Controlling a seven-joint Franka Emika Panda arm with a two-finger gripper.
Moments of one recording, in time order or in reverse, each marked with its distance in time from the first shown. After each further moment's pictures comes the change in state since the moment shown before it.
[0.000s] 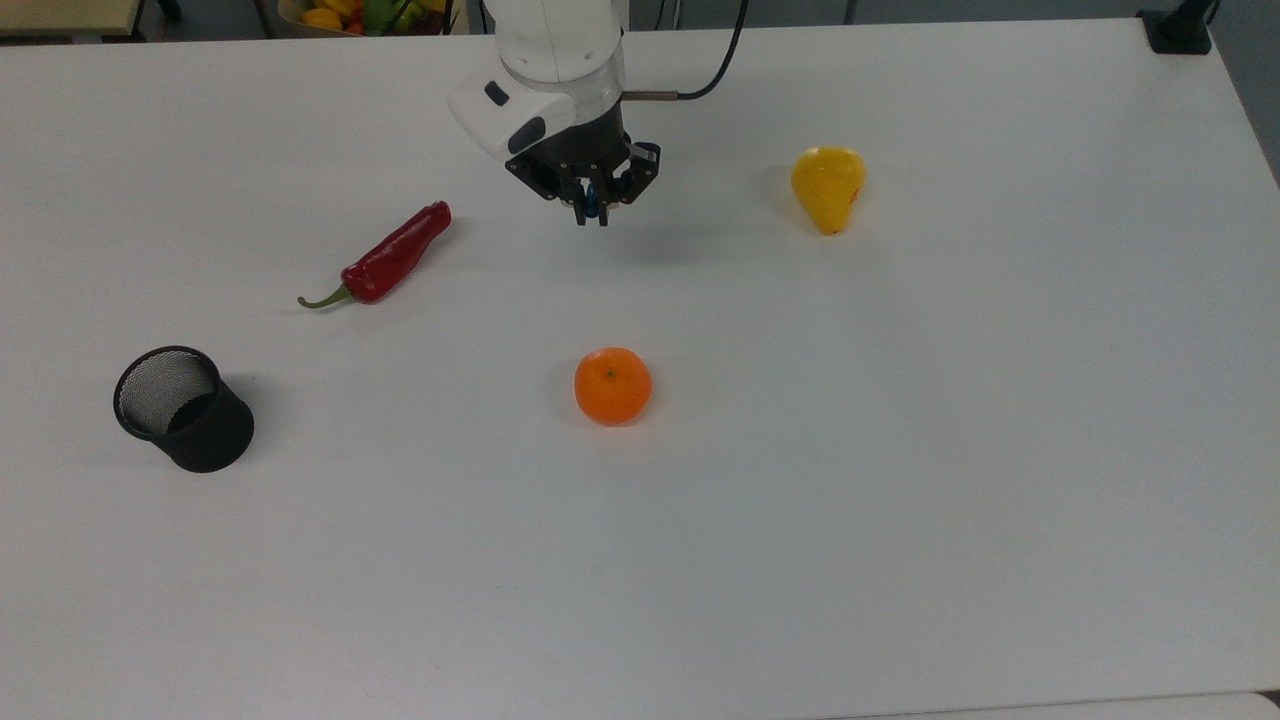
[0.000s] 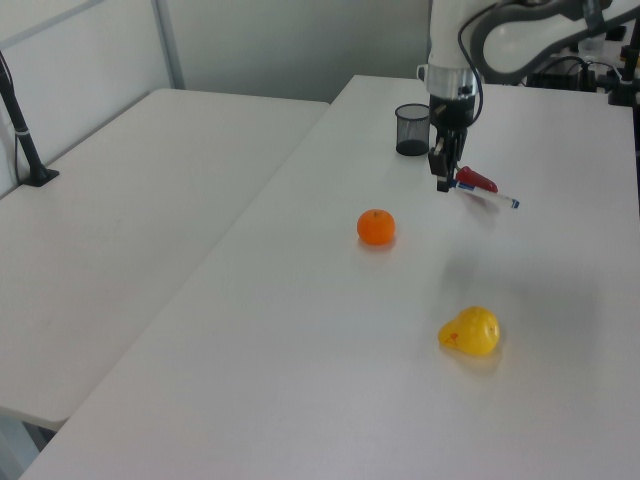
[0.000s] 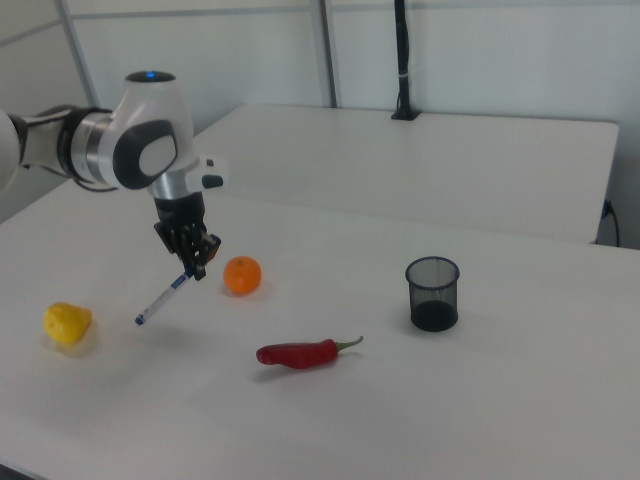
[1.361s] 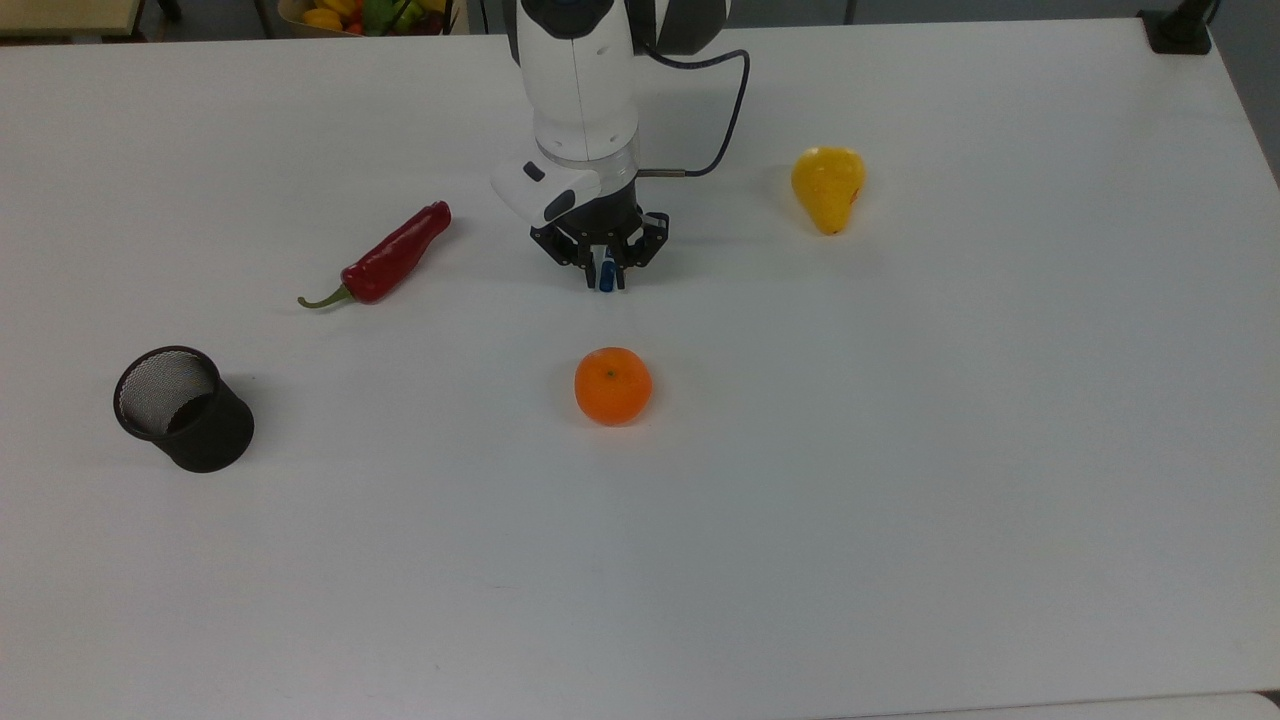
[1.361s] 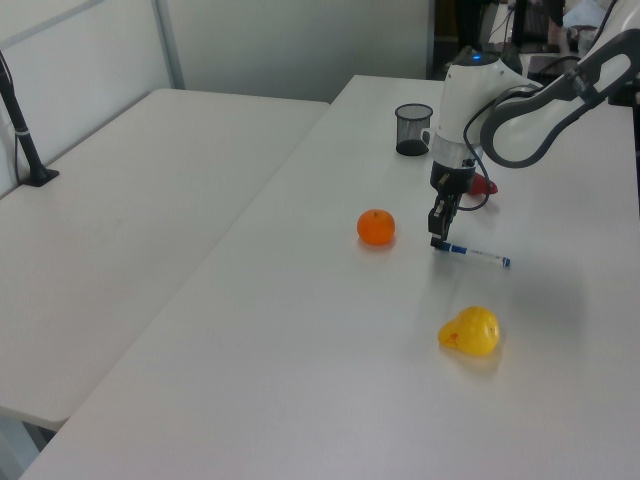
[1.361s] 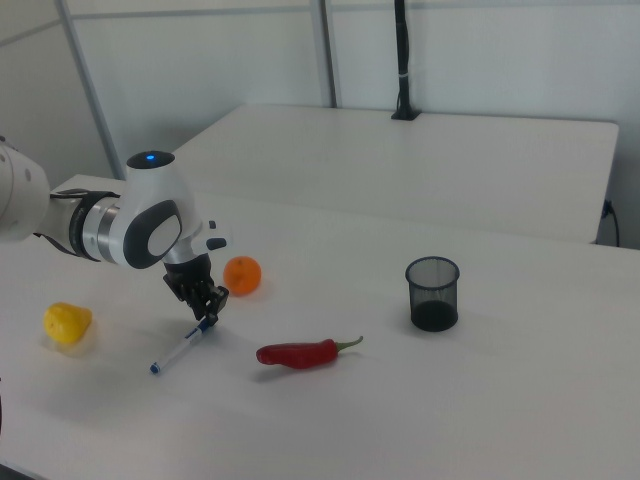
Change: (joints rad) arm 0.009 0.079 0.013 -0.220 -0.027 0.402 -0.005
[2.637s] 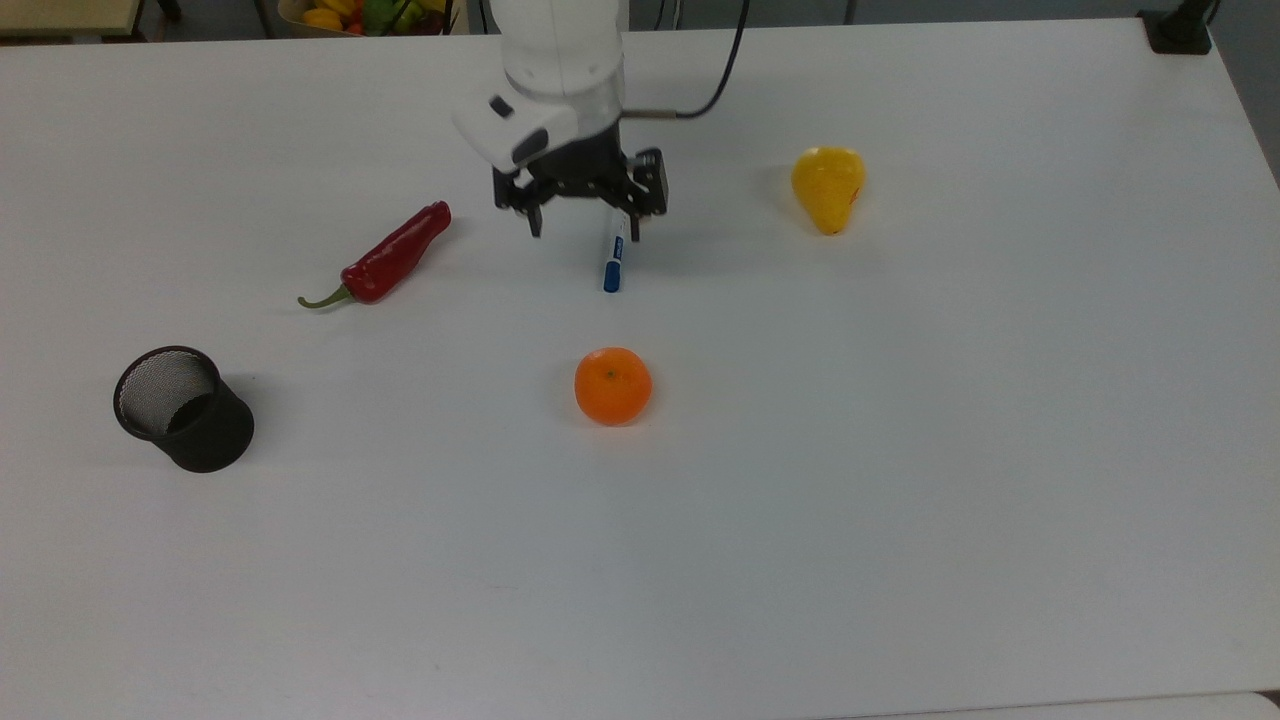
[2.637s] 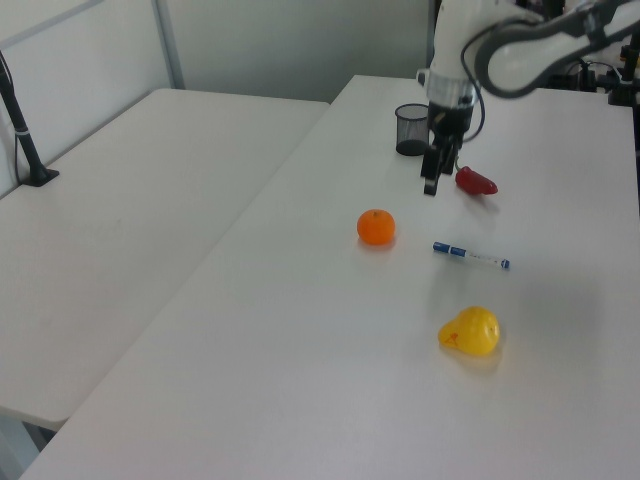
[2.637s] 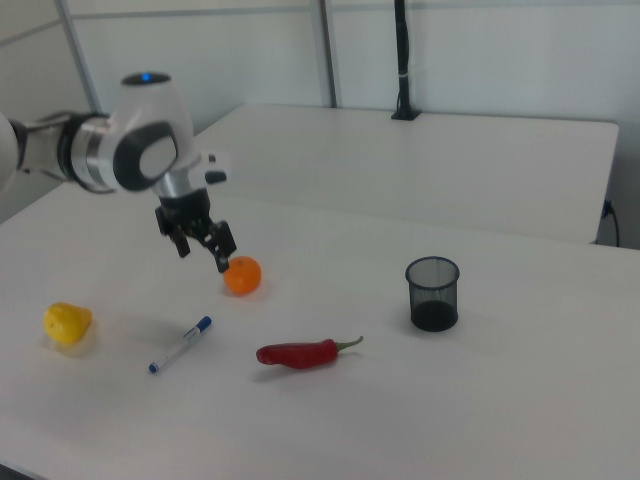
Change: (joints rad) arm -0.024 -0.099 -0.011 0.206 0.000 -0.336 0.000
